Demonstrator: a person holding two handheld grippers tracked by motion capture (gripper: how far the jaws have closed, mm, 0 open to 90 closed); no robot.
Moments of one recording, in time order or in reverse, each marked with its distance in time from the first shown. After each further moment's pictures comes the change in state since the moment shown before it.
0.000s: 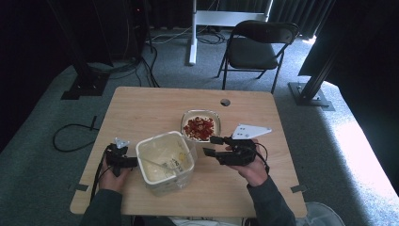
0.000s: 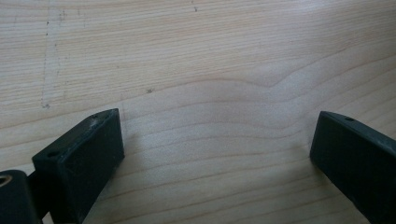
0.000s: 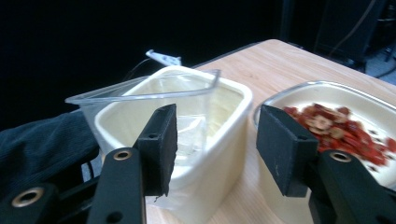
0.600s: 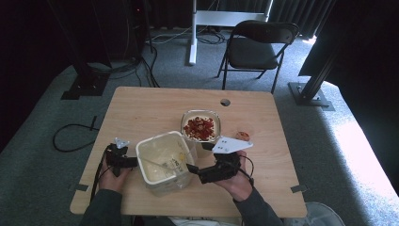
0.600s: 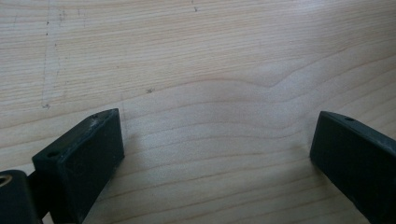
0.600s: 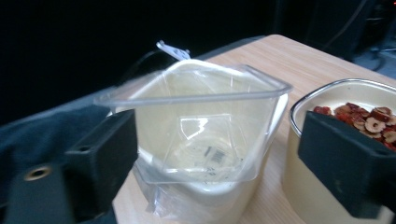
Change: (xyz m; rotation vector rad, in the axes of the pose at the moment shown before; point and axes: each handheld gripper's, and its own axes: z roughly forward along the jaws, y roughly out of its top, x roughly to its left) left arm 0.000 0.000 0.000 0.000 0.000 0.000; right arm 0.052 -0.005 0.030 0.028 -0.091 -0.033
